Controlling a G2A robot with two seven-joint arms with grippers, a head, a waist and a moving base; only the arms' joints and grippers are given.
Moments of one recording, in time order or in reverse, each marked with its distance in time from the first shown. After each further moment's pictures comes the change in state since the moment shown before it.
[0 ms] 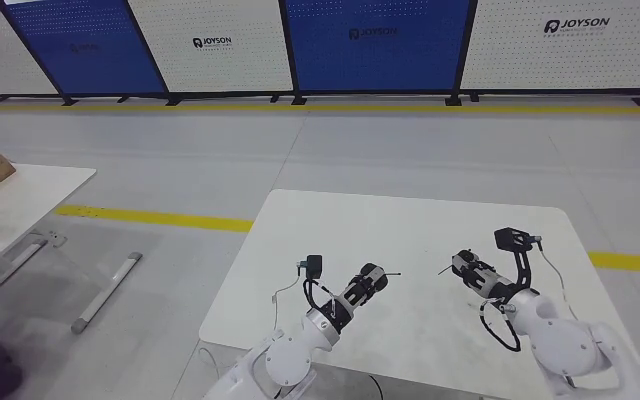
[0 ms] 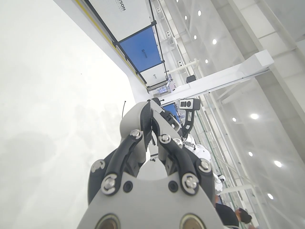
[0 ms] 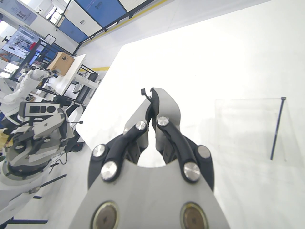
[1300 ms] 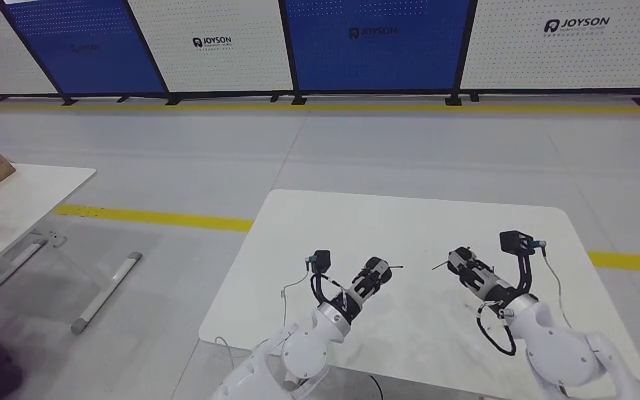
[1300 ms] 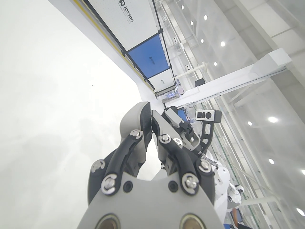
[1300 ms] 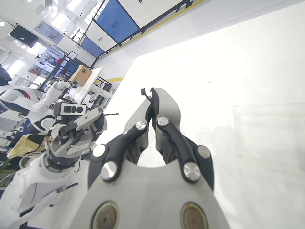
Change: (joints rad) left arm -0.098 -0.029 0.078 0.096 0.058 0.049 0.098; right arm -0.049 -0.013 0.005 -0.031 0.065 -0.029 -0.116
